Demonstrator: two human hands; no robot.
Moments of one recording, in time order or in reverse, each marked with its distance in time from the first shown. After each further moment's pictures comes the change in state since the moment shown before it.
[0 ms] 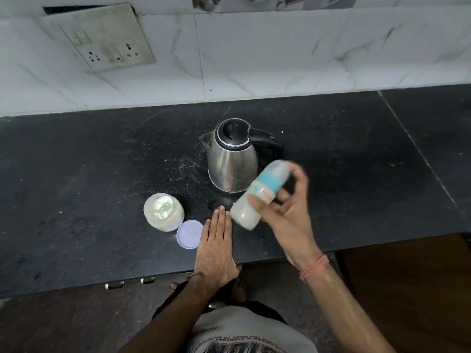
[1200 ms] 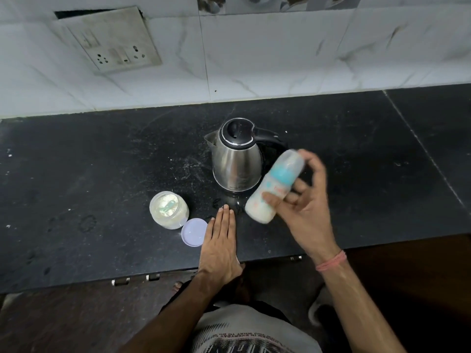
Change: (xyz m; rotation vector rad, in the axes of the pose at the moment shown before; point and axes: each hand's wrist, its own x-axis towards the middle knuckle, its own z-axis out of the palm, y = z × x) left_hand -0.002 -0.002 0.003 -0.014 0.020 0.002; right_hand 0.007 -0.011 -0.021 -0.091 -0.085 -0.173
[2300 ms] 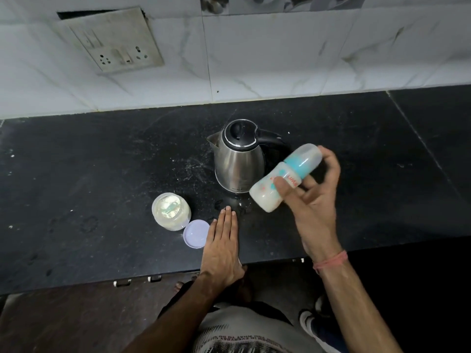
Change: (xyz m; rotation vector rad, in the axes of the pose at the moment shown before) left_hand -0.002 0.001 -0.009 0.031 -0.052 -0.001; right_hand 0.010 -0.002 0.008 0.101 0.103 0.006
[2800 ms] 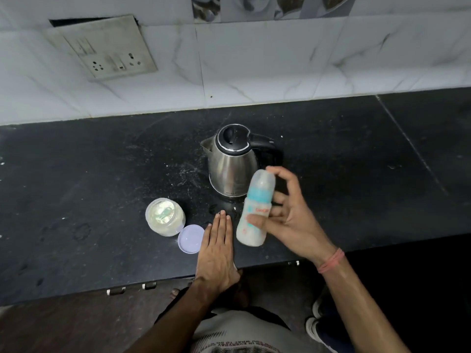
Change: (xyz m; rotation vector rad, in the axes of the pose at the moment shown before) left_hand 0.001 -0.001 0.007 -0.039 0.049 0.014; right_hand -0.005 0.001 -0.013 -0.315 -0.307 0.167
